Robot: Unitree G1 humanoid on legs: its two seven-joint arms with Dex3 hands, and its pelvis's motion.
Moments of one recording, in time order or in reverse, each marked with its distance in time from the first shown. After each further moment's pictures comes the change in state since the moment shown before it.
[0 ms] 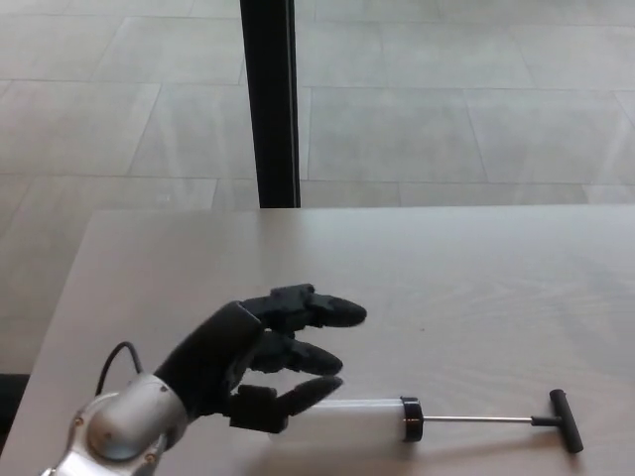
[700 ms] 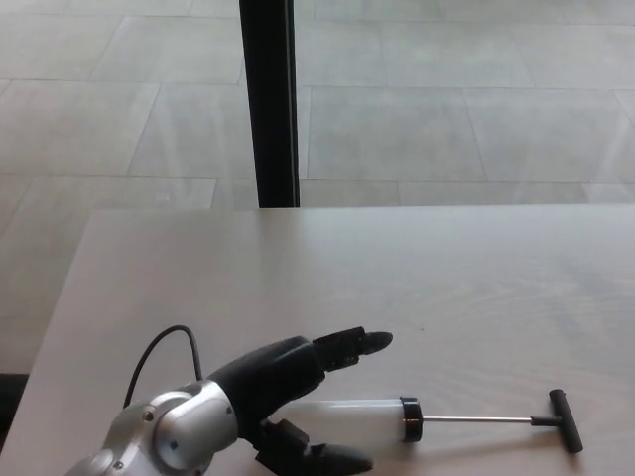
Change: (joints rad) left_arm -0.120 0.109 -0.282 -0.003 0.312 0.070 -0.005; right_arm -0.003 0.001 0.021 0.000 0.000 0.000 0.002
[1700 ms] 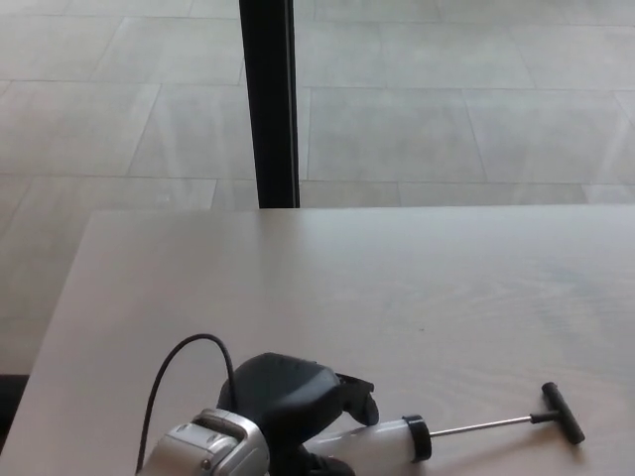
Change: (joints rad) left_arm -0.035 -0.010 -0.219 0.053 0.433 0.045 0.202; right_arm -0.007 0.040 0.014 -0.006 0.000 0.000 -0.003
